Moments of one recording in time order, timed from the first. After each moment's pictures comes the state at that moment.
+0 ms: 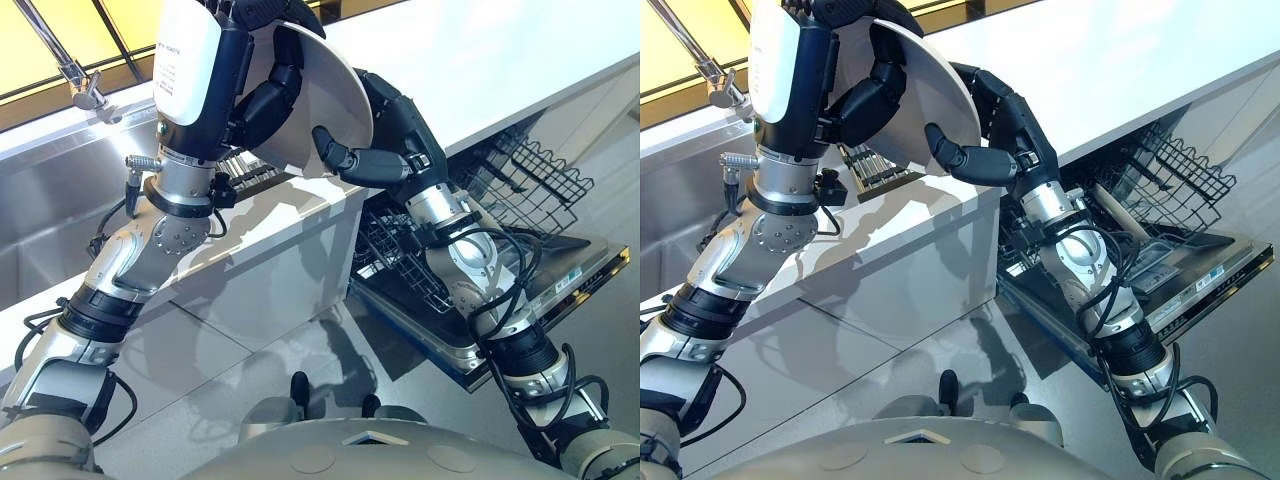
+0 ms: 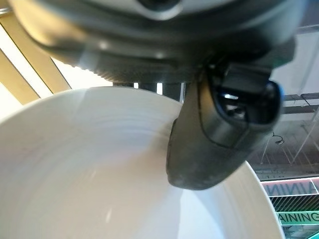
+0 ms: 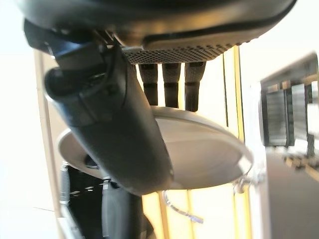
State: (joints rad) left arm -0.47 0.73 -0.30 -0.14 0.41 -0.33 0.56; right arm -0.33 -0.45 0.33 -0.25 0.38 -0.05 -0.07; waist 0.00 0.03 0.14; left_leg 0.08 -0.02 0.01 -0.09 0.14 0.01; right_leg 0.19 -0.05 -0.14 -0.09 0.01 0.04
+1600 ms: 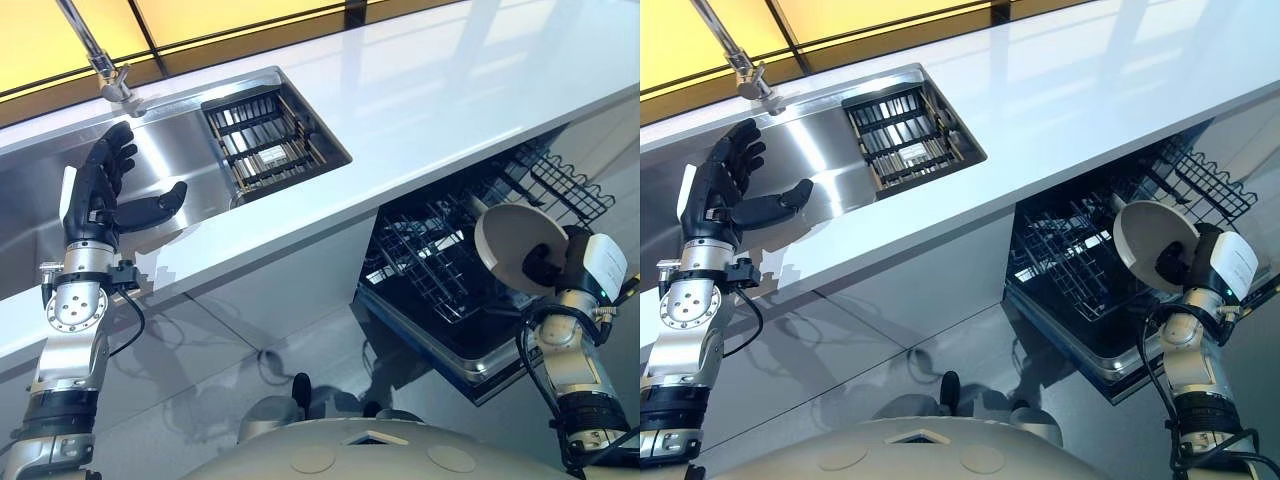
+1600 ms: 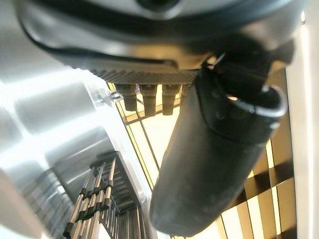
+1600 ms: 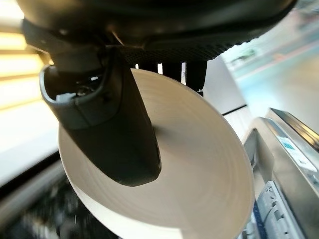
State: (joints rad) left arm 0.06 0.62 0.19 0.05 -0.31 -0.20 0.08; right arm 0.04 -0.61 -0.09 0.38 -0.42 0.15 -0.46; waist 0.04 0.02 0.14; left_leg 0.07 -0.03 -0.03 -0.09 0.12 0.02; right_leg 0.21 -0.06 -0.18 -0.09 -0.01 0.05
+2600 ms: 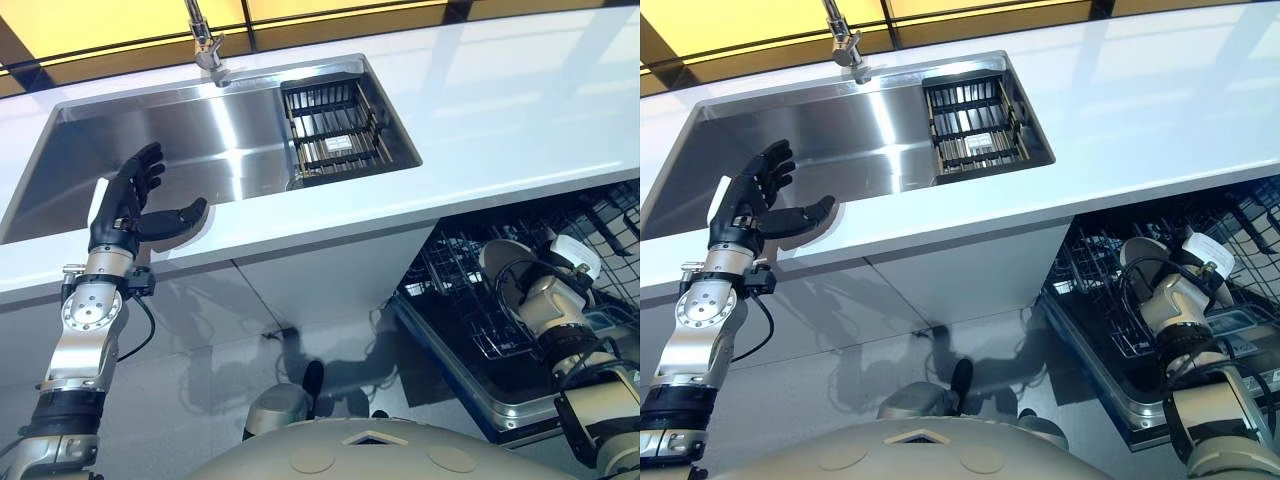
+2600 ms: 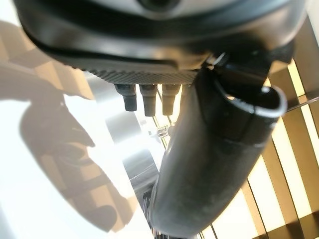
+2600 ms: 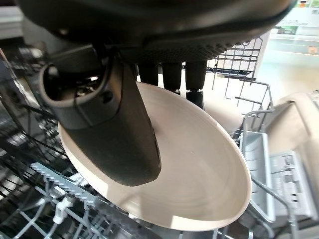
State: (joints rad) left arm 0.05 0.62 0.12 0.05 -0.32 -0.11 0.05; right arm -0.36 -0.65 0.21 0.72 -0.49 0.66 -0.08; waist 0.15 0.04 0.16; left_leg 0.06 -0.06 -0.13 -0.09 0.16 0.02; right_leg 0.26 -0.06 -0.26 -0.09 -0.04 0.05
